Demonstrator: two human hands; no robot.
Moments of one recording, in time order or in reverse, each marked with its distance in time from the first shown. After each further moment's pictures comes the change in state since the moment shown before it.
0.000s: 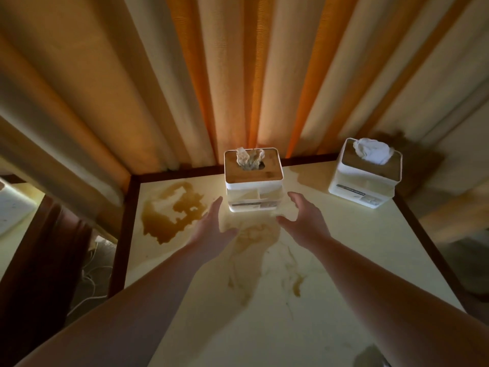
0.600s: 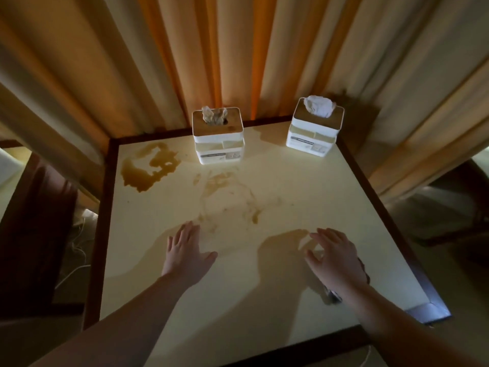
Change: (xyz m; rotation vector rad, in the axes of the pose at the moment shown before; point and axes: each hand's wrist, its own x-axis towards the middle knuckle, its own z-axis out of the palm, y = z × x) left_hand -0.187 -0.047 0.085 0.405 -0.010 0.074; right_hand -0.246 0.152 -0.049 -0.433 0.045 -0.020
